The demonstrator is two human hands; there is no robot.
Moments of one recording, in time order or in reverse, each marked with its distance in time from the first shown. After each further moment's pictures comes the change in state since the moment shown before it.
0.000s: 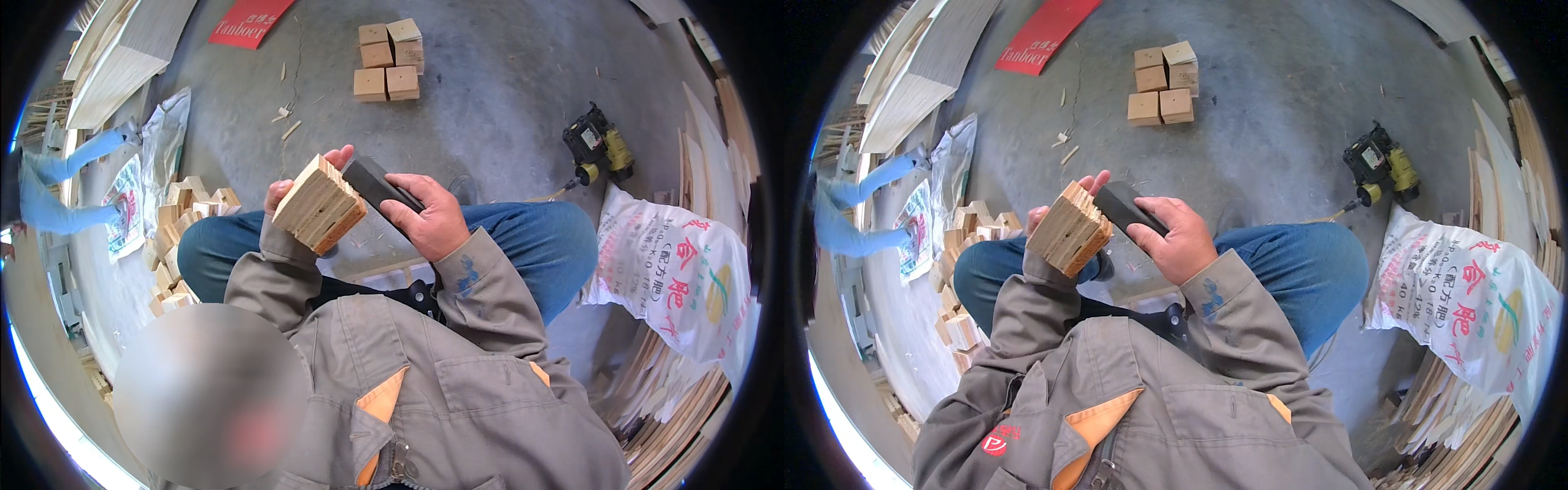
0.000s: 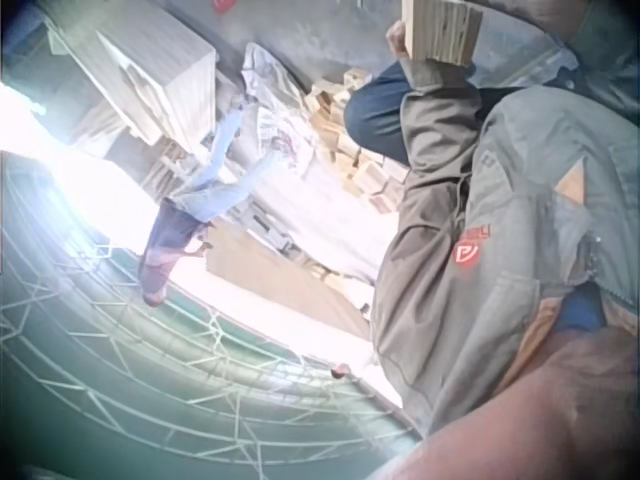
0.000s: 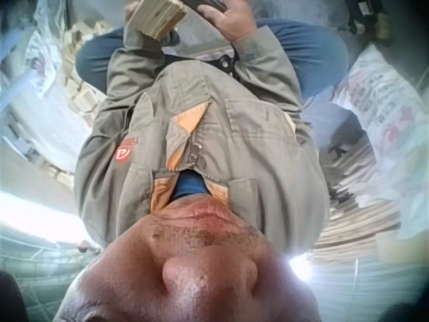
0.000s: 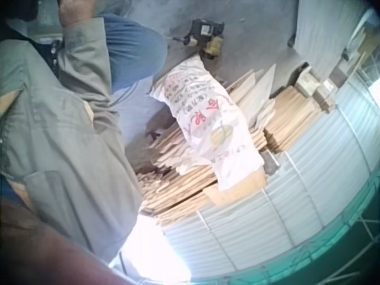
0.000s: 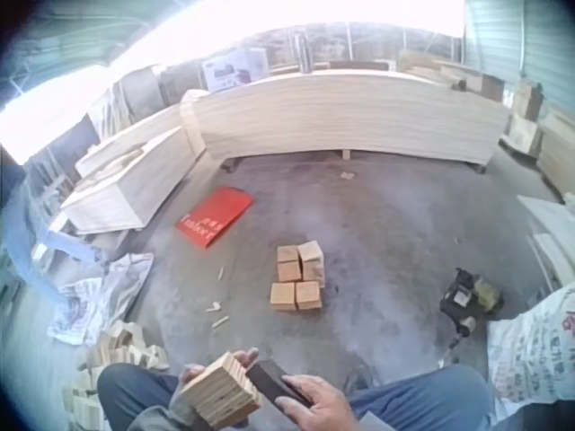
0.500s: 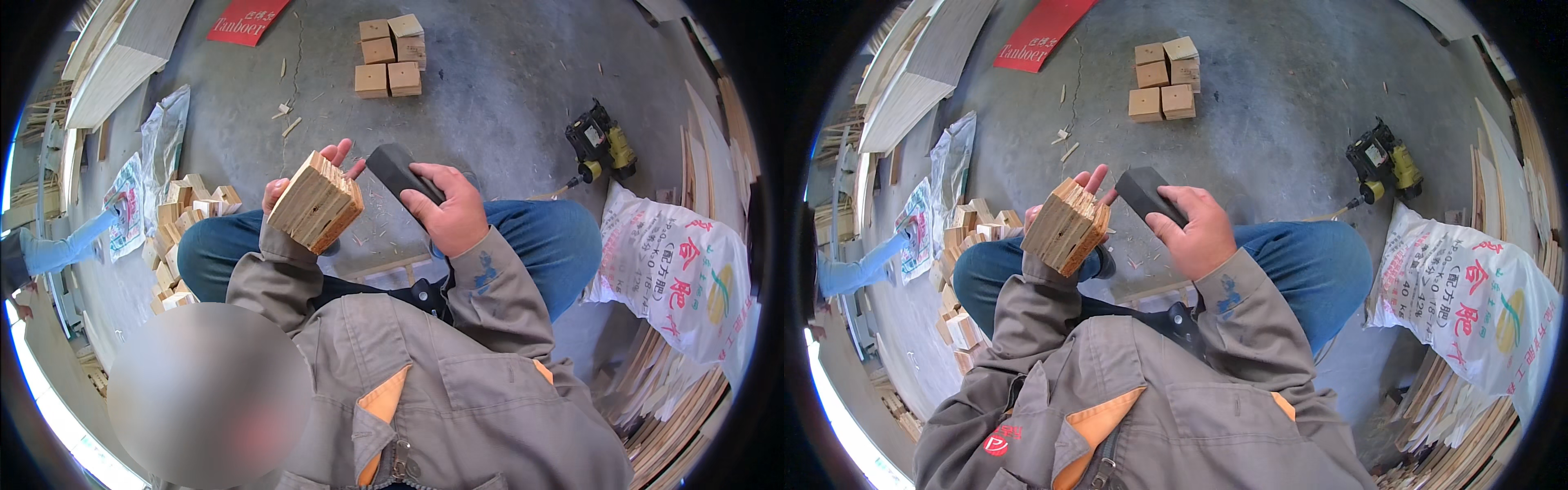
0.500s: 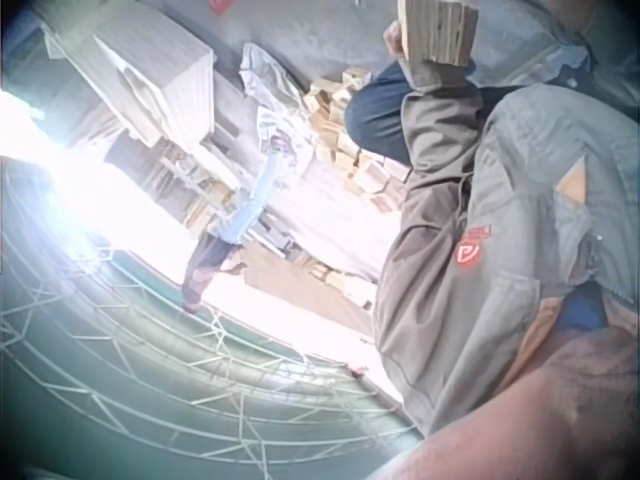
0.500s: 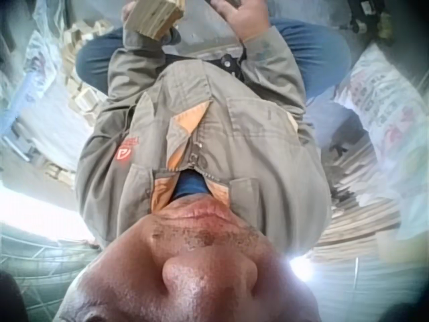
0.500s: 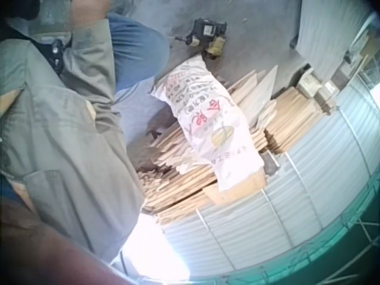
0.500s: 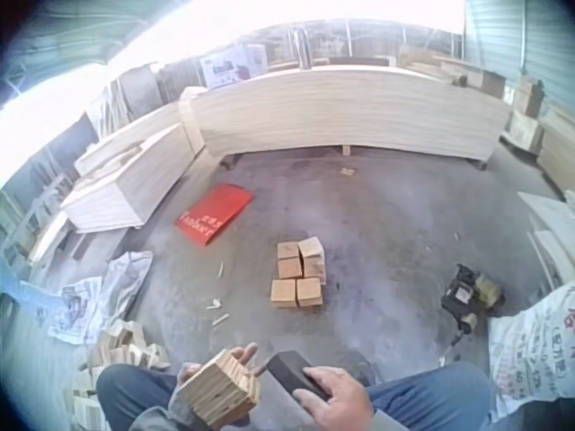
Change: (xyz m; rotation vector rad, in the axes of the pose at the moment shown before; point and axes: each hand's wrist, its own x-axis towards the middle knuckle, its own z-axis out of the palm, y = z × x) left_hand 0.001 0.002 -0.019 0.008 0.012 0.070; right_hand 0.001 -0.002 -0.015 -0.205 0.129 -0.057
